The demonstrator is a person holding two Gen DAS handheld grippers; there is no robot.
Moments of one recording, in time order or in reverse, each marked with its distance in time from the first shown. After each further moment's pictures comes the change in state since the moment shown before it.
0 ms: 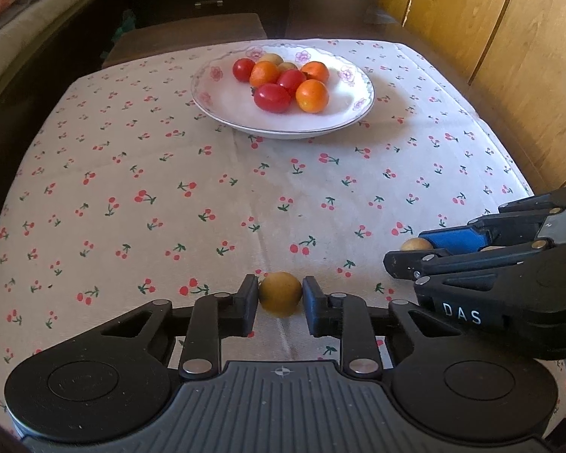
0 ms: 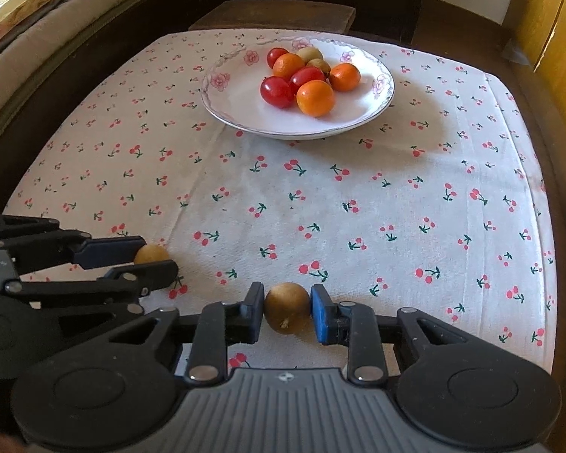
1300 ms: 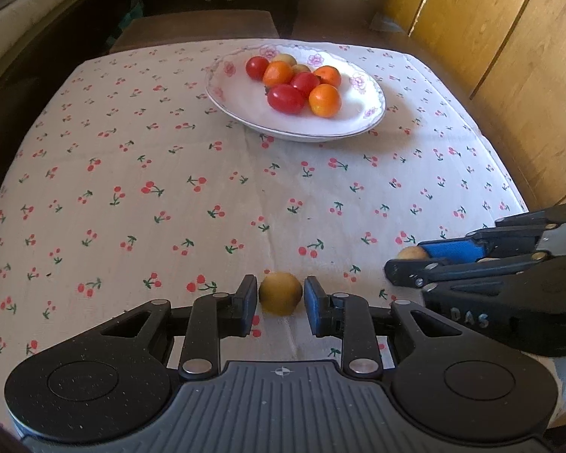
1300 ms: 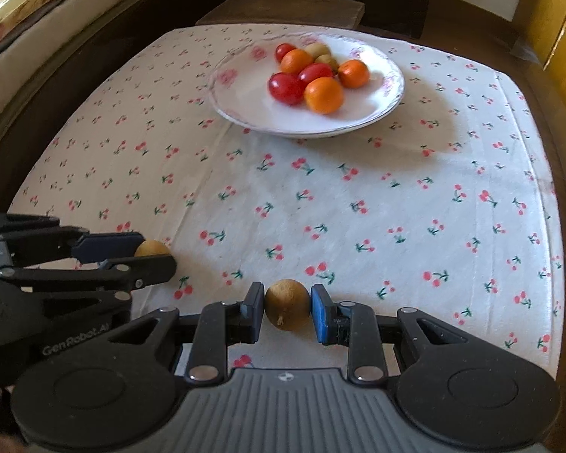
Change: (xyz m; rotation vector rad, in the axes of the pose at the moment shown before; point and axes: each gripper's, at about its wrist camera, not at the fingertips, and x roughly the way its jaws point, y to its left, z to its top) left arm 0.000 0.016 0.002 -0.066 0.006 -0.045; right arm 0.003 -0.002 0.005 -0.020 0.026 0.028
